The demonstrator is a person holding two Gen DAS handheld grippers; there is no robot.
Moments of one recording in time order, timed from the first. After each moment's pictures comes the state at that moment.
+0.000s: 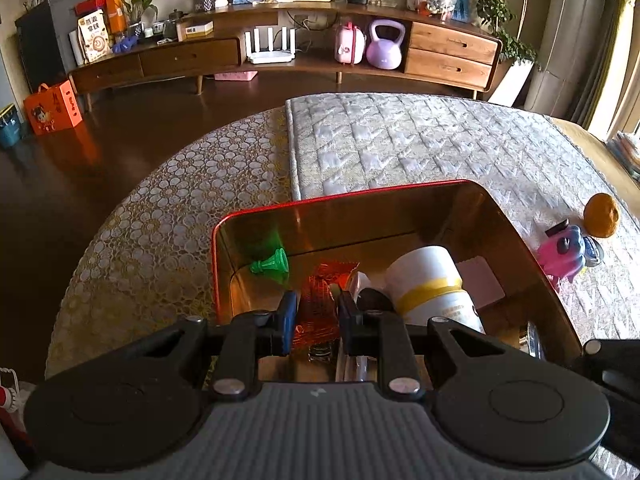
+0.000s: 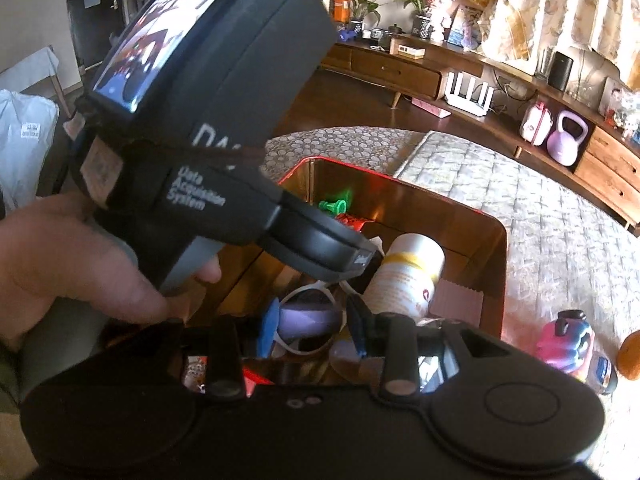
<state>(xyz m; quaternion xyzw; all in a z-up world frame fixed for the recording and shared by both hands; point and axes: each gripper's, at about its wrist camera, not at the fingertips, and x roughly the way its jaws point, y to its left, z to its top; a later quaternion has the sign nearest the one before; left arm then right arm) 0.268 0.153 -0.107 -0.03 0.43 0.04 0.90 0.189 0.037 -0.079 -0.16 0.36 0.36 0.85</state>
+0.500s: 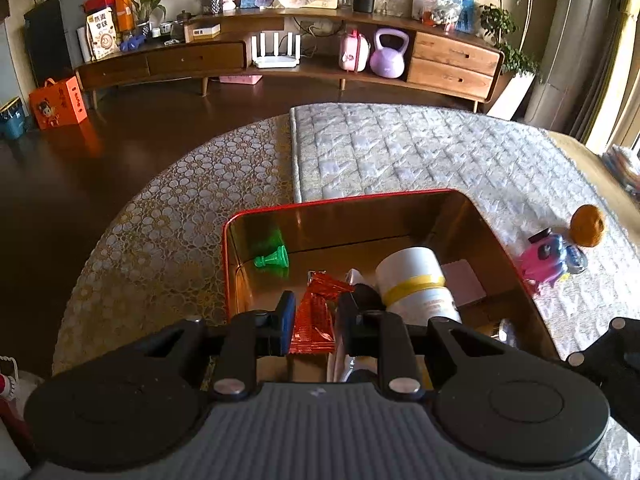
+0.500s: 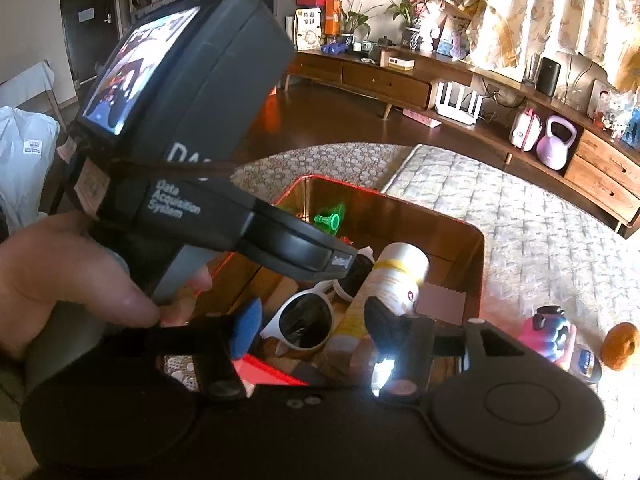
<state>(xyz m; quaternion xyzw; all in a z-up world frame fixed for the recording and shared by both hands) 0.249 0.152 -0.089 -0.04 0.42 0.04 0.91 0.176 0.022 -0.059 -0.14 0.34 0.35 0.86</state>
